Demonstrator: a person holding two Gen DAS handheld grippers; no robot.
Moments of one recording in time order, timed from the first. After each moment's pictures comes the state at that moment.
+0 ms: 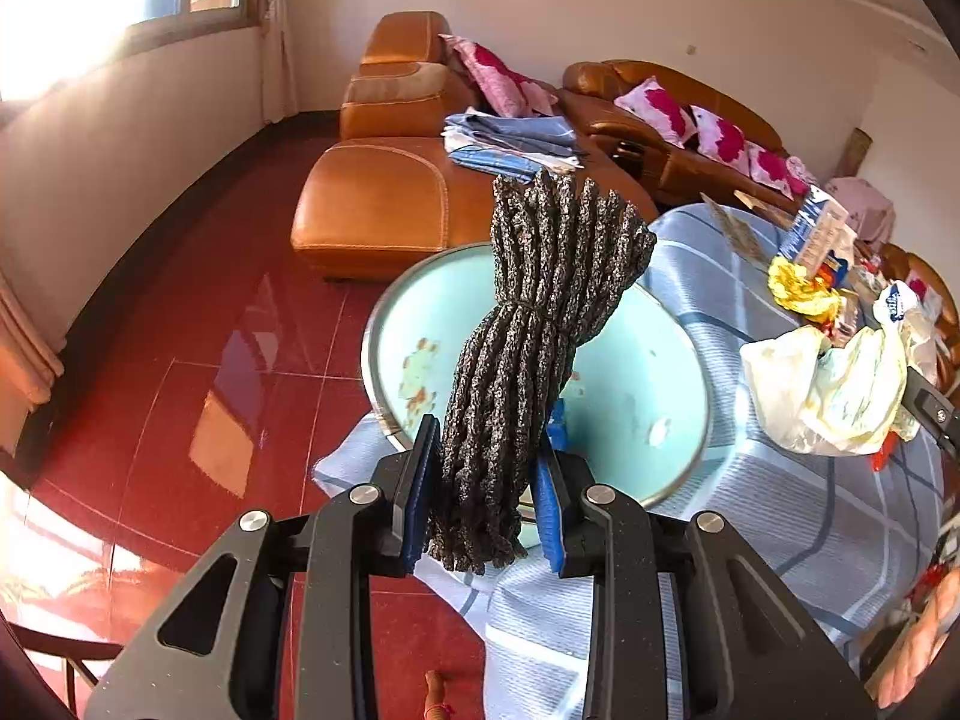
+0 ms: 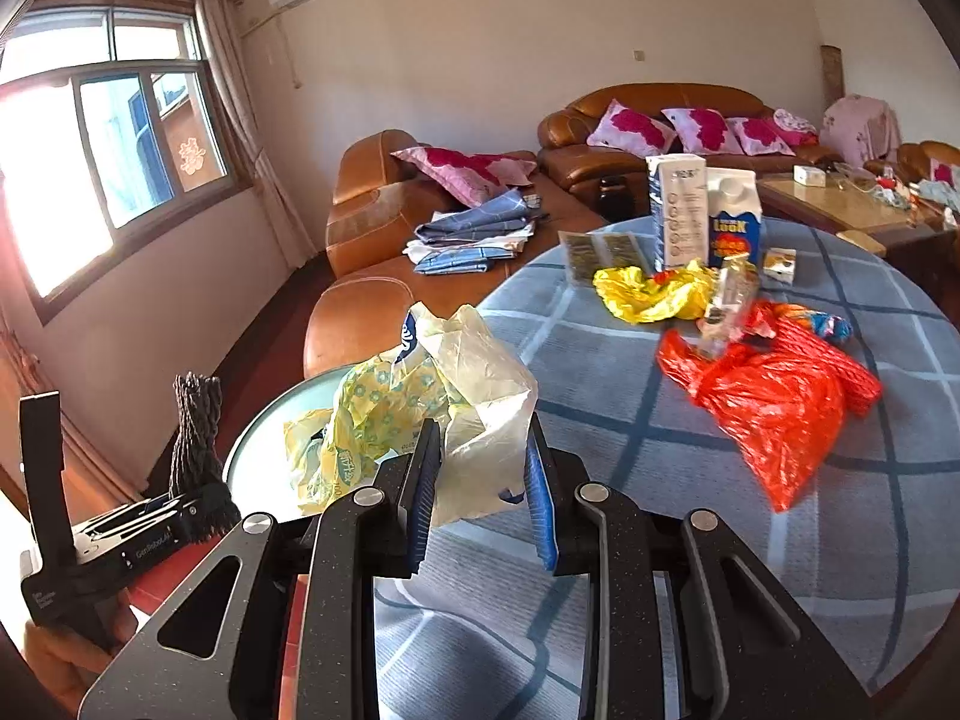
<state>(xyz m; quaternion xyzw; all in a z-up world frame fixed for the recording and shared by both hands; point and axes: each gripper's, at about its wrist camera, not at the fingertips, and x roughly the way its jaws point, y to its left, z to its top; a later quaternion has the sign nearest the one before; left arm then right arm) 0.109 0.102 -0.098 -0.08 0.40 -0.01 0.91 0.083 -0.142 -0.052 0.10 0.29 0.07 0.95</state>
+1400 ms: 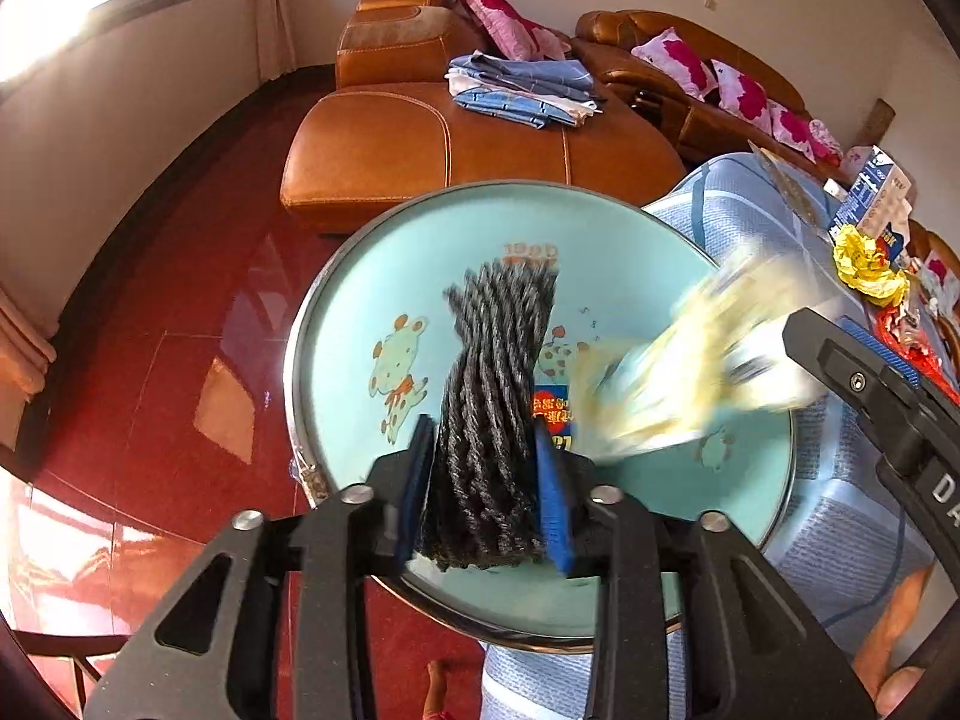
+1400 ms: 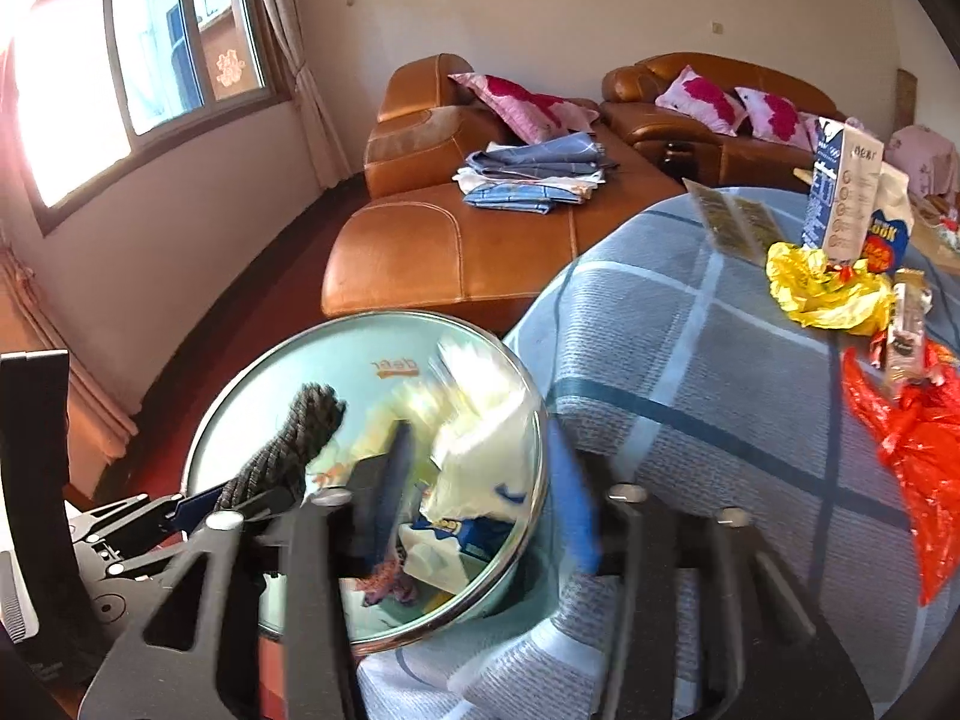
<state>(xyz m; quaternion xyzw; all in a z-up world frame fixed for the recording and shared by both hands) 0.175 0.089 -0.144 -0.06 0.46 0.00 0.89 0.180 -0.065 -0.104 0.04 0.35 0.12 0.93</state>
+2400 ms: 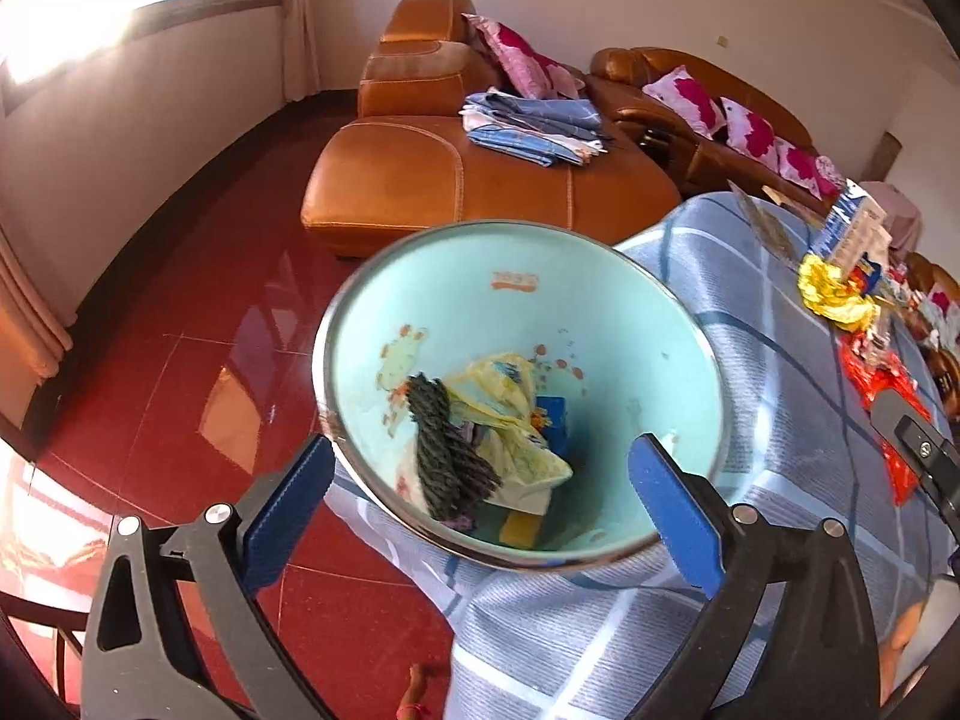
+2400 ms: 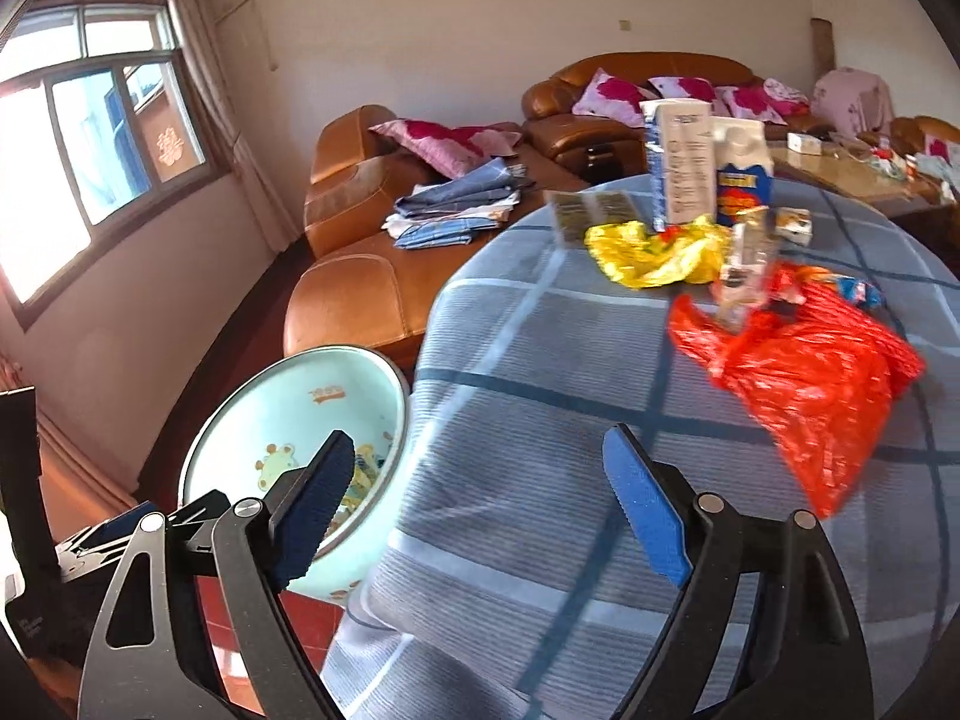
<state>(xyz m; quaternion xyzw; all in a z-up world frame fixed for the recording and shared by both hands) 0.135 0.072 -0.114 -0.08 0.42 0.02 0.90 0.117 -0.155 -0.083 0.11 0.32 0.05 0.94</state>
